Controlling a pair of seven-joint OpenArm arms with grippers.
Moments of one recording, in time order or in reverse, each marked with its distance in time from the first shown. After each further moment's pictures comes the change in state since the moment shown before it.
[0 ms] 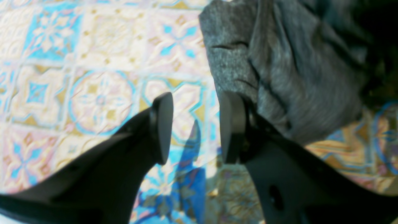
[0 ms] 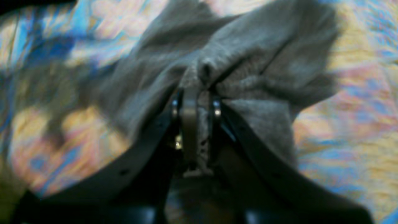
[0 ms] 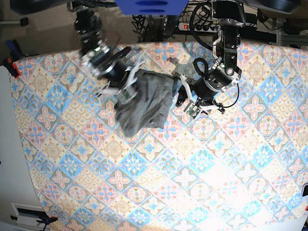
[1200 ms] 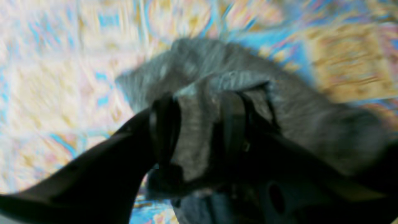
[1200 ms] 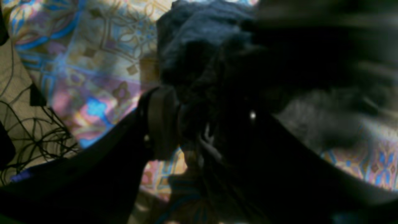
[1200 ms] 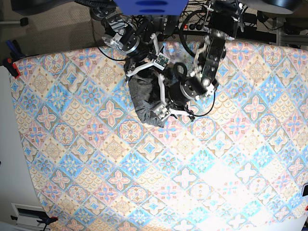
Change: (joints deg) left arm -8.9 0.2 13.8 -12.7 -0.6 0.2 -0.5; right arm -3.8 0.5 -14.7 -1.3 -24.9 0.7 7.6
